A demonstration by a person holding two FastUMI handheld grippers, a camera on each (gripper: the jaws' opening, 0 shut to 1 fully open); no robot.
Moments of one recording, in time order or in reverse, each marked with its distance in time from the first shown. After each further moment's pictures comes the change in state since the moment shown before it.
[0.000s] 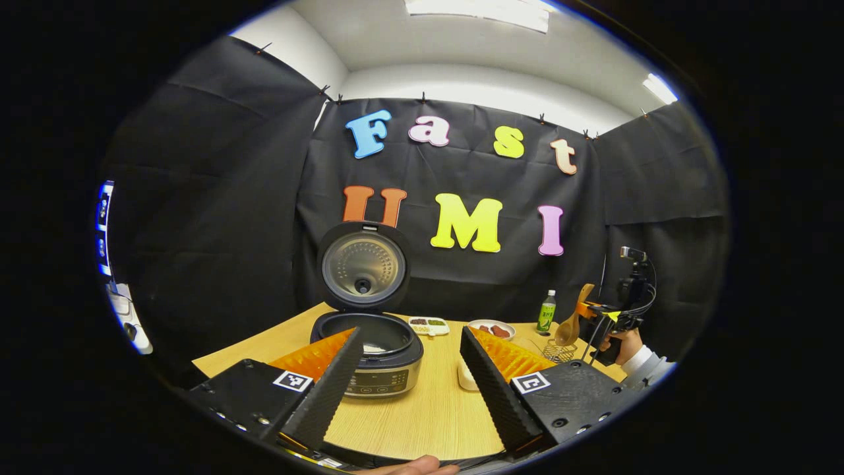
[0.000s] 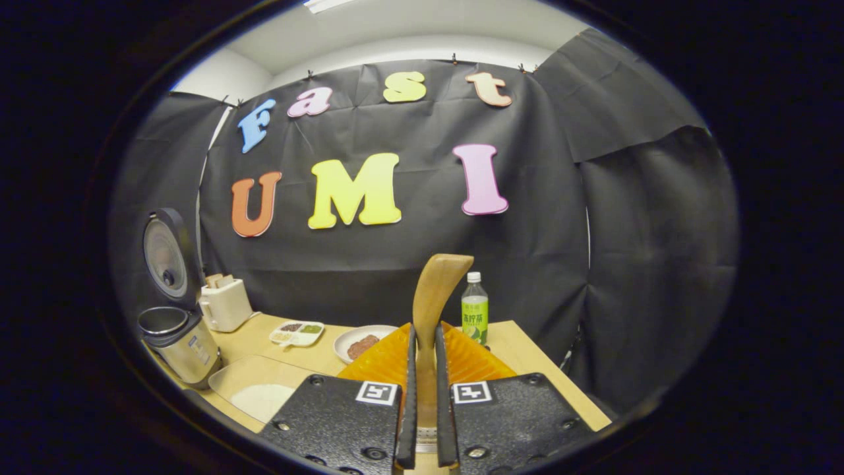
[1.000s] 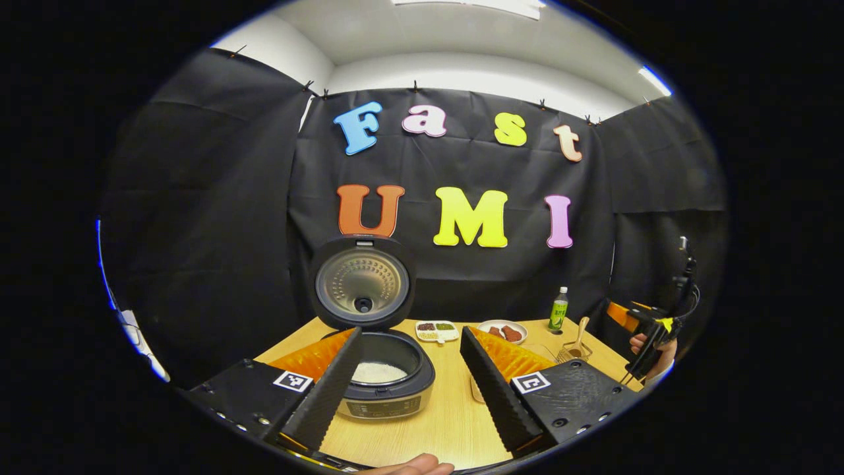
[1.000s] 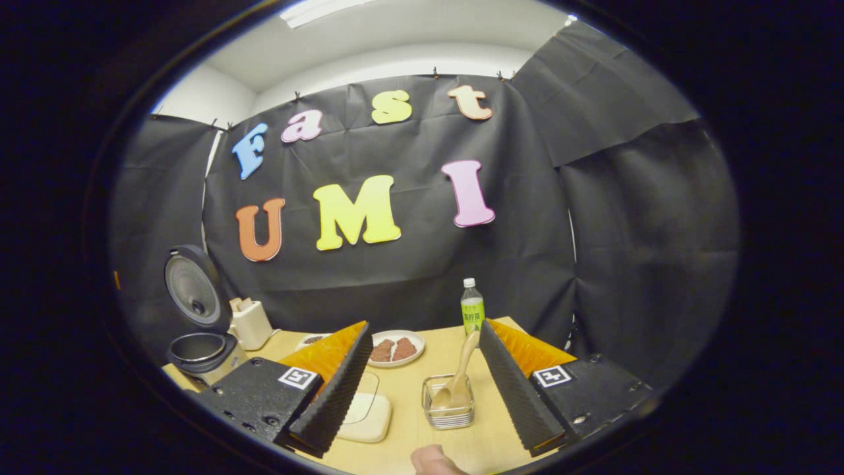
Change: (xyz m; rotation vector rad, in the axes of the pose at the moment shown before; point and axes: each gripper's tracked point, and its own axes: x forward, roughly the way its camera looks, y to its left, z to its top) left arm 0.078 0.019 0.056 0.033 0.060 0.004; right arm -0.113 0.025 0.037 0.095 -0.048 -0.019
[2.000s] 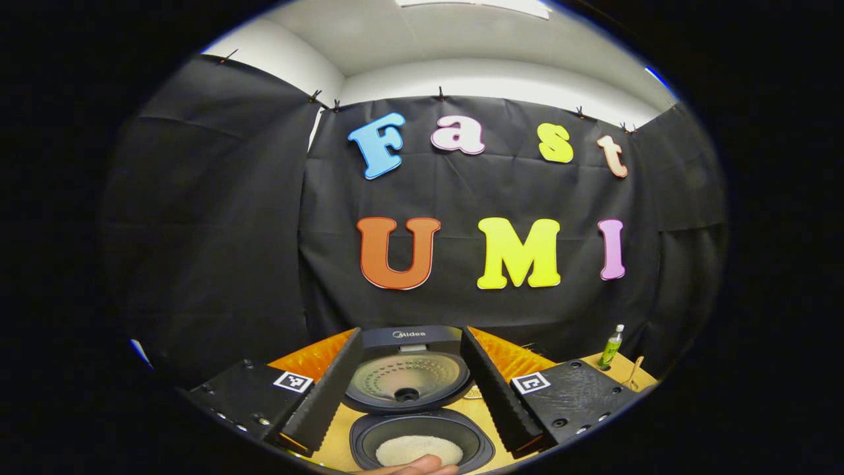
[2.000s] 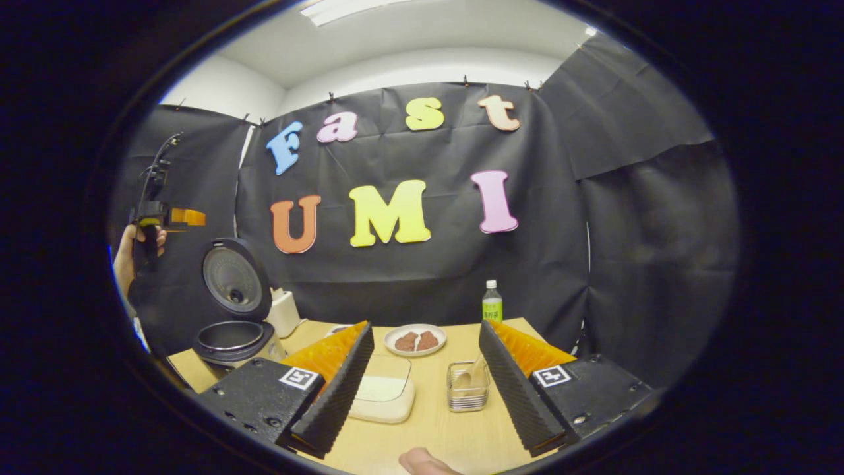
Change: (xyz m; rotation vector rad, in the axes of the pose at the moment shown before) left arm 0.191 0.098 0.114 0.026 -0.080 0.105; right arm -0.056 0.040 0.011 -0.077 0.010 0.109
